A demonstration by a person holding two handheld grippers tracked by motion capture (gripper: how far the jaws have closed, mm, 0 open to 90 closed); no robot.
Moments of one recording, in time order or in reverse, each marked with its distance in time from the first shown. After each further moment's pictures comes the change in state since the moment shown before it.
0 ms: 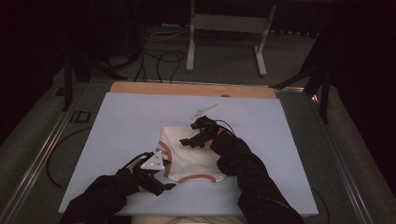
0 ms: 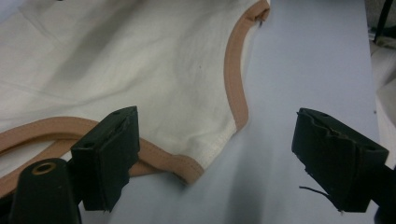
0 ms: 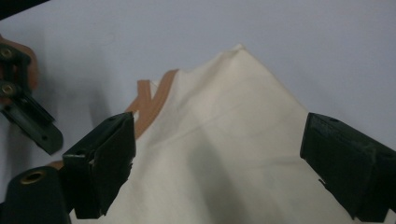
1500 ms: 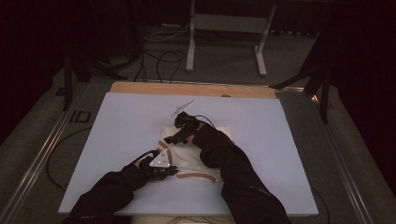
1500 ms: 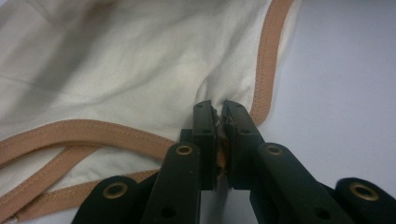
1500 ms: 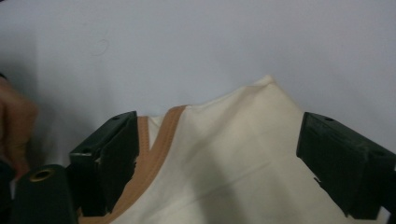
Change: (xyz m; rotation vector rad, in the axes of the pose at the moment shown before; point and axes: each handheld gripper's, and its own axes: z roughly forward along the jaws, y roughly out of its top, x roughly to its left) left arm 0.016 -0.003 0.026 0.039 0.039 0.028; right arm 0.002 0.036 0.056 0.095 0.030 -0.036
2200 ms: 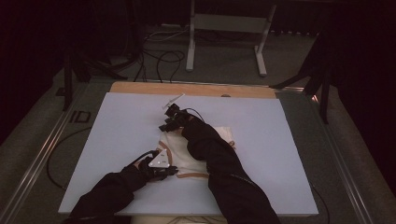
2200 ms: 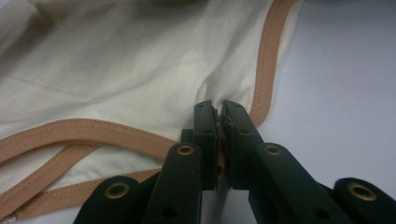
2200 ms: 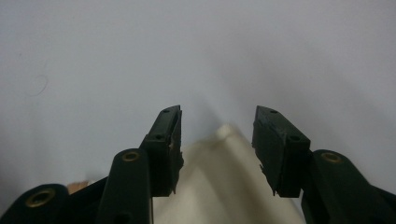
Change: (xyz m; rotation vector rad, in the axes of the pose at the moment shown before) left arm 0.000 -0.002 0.000 -0.011 0.002 -0.004; right arm -0.021 0.029 0.035 0.019 -0.083 0.036
